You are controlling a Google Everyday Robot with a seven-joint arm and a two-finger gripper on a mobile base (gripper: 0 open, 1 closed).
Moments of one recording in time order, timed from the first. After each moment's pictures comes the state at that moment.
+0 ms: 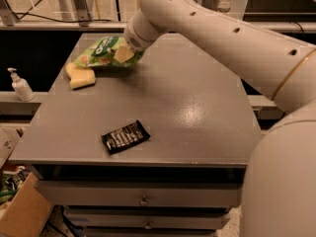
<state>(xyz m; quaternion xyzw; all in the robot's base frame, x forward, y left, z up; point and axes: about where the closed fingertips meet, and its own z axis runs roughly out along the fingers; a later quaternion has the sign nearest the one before) 0.743 0.088 0.887 -0.53 0.75 0.05 0.39</state>
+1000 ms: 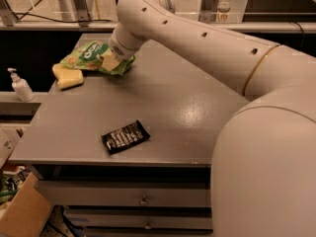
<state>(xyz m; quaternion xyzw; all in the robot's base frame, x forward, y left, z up) 0.744 0.133 0.844 -0.52 0.77 0.06 0.35</state>
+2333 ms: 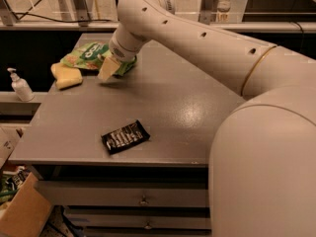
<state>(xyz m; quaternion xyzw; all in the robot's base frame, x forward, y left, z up) 0.740 0.132 0.842 -0.53 0.78 0.07 0.34</state>
